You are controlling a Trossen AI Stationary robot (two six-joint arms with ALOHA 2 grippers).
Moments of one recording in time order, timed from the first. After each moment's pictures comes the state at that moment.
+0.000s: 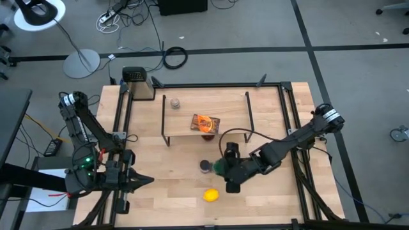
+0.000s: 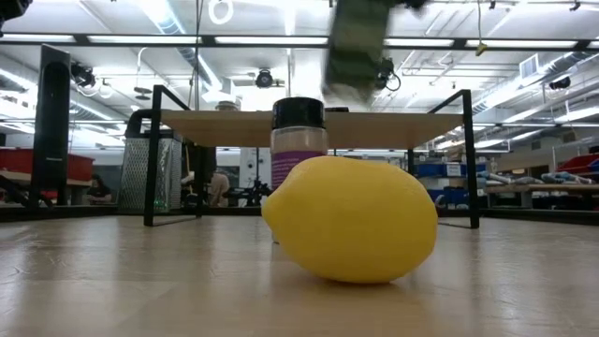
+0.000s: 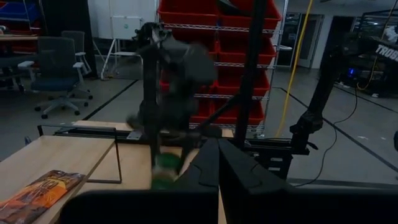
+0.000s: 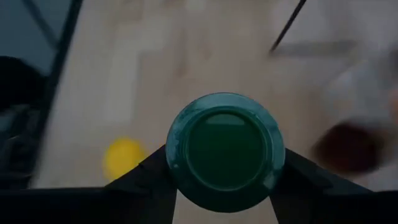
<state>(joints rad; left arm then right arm) -1.12 1.13 0.97 0.18 -1.15 -0.11 0.50 1.64 1.38 -0.59 0.44 0.35</state>
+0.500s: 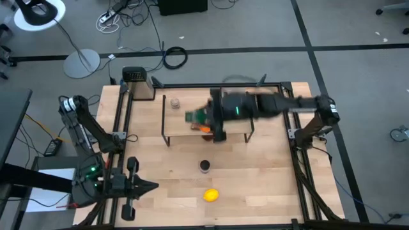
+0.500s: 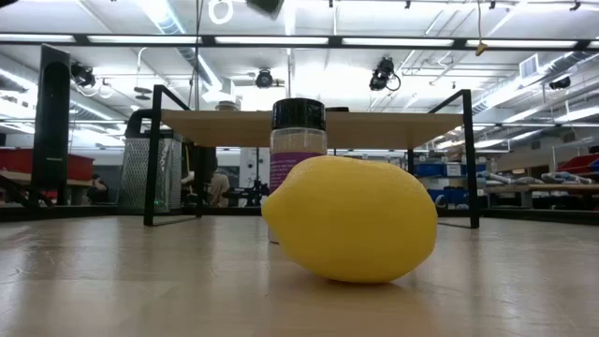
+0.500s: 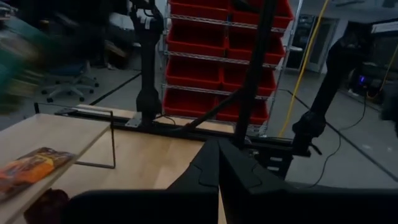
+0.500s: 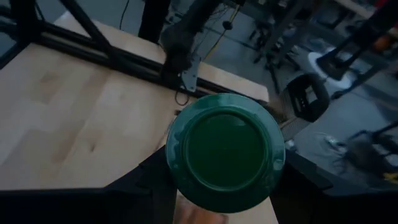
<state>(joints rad) -1.12 1.23 0.97 0.24 -1.20 -0.22 0.07 1.64 1.79 -0.61 0.21 -0.35</state>
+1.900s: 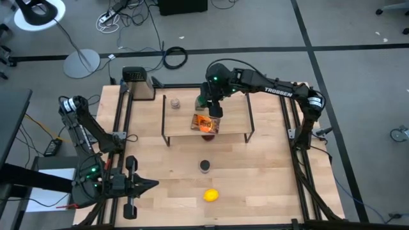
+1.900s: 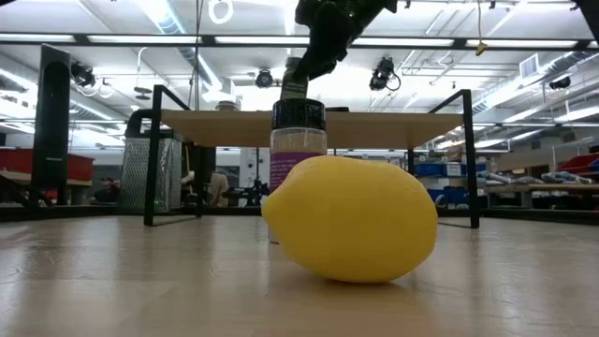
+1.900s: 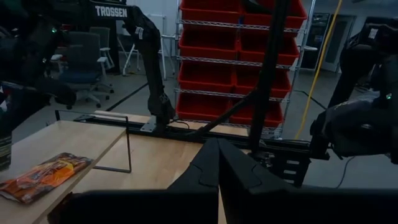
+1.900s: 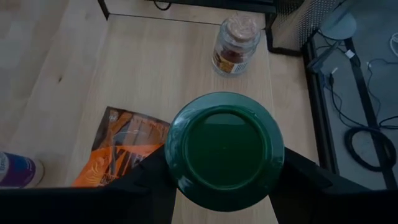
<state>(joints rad) -1.12 1.24 0.97 0.26 -1.25 -0.16 -0.32 1.81 1.80 -0.78 -0.17 -0.36</state>
